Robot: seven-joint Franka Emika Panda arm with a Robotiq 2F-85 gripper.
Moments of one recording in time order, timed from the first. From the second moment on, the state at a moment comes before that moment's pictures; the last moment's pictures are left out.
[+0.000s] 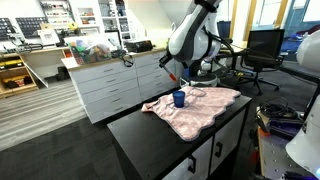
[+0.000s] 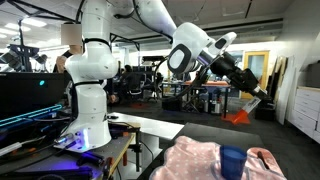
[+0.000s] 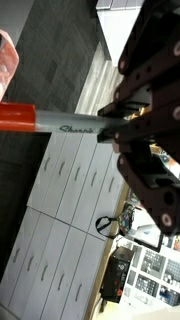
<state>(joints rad) -1.98 -0.18 1.93 -2.52 0.56 3.45 -0.51</state>
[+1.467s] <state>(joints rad) -2.00 -0.19 1.87 -2.44 0.32 3.45 -0.36</state>
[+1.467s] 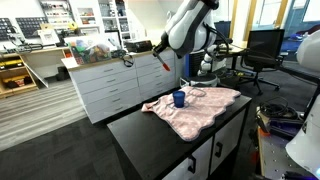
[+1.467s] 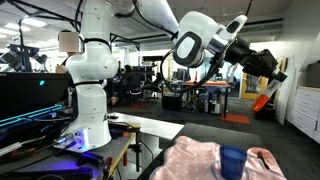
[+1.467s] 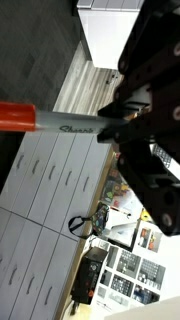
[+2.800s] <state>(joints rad) -1.99 -0.39 1.86 -2.48 0.38 3.45 -0.16</state>
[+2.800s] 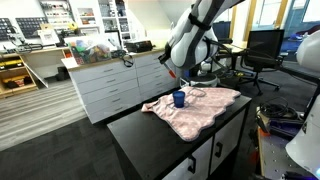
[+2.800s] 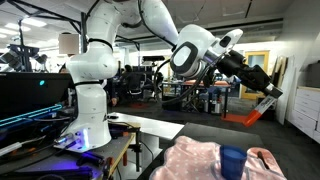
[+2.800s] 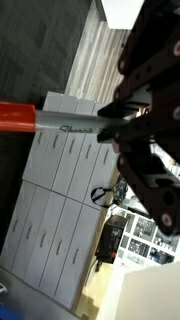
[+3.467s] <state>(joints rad) -1.94 -0.80 1.92 -2.52 0.52 3.45 0.34</state>
